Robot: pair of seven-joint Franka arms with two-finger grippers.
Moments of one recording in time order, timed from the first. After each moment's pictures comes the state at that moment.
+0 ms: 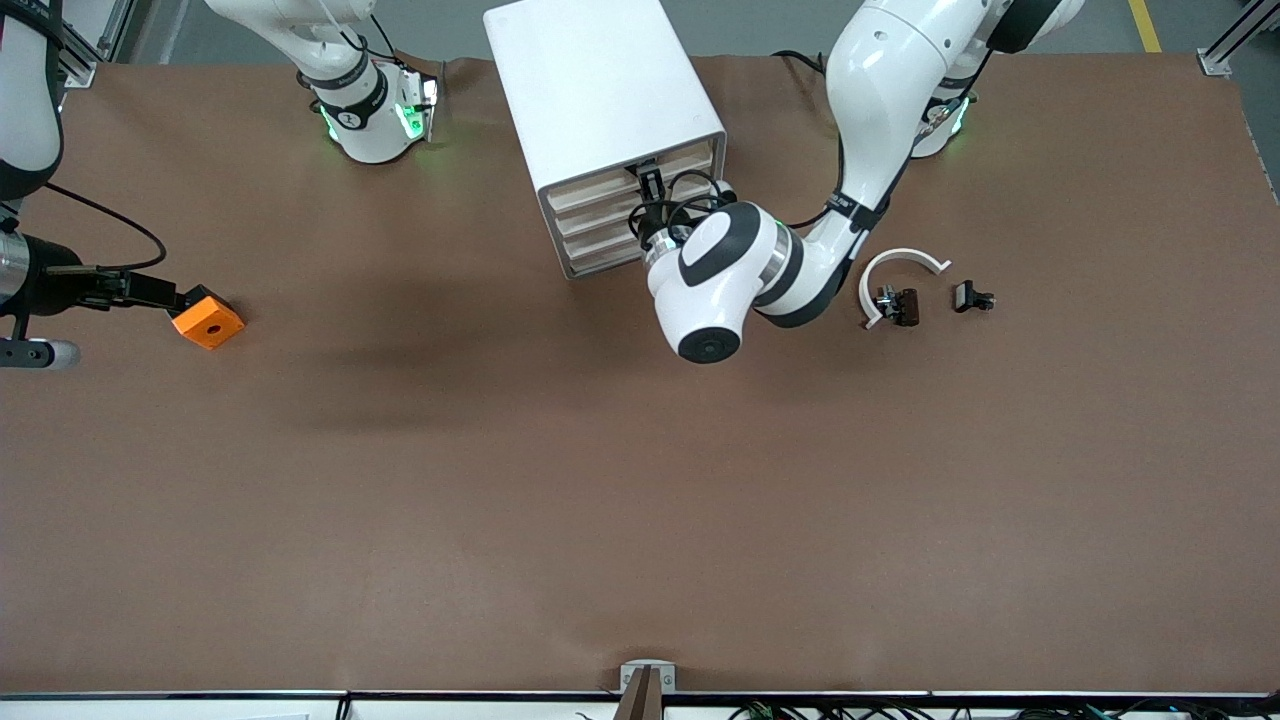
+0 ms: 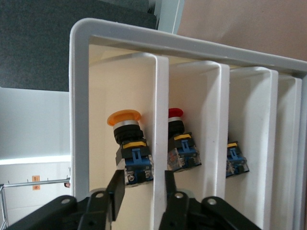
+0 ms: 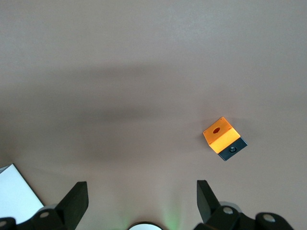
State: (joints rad) left arm -0.60 0.71 -0.13 -1.39 -0.79 1.32 -2.48; right arm -0.04 0.14 -0.08 -1.61 0.02 1.51 -0.08
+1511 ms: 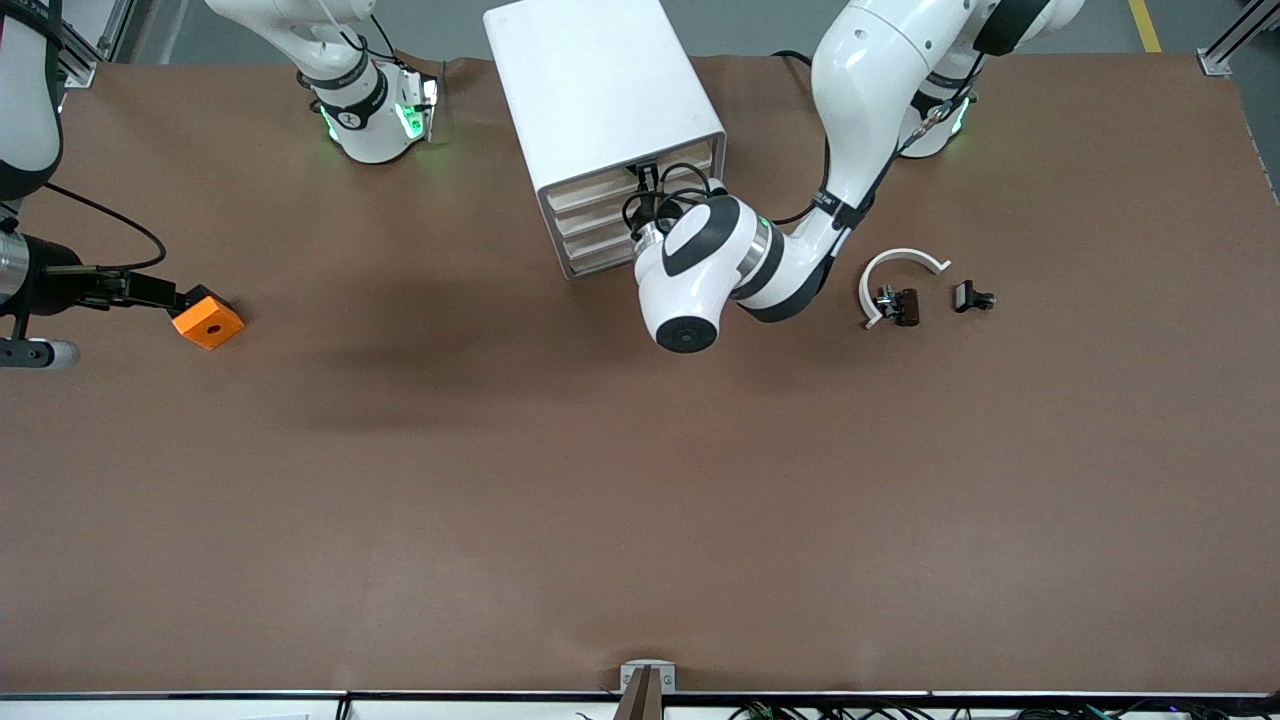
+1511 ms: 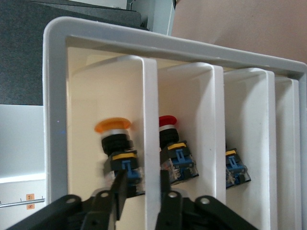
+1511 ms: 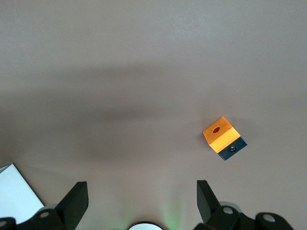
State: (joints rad) left arm -0.63 0.73 -0.14 -1.39 -0.75 1.32 -2.45; right arm -0.04 0.14 -0.08 -1.61 0.02 1.51 -0.08
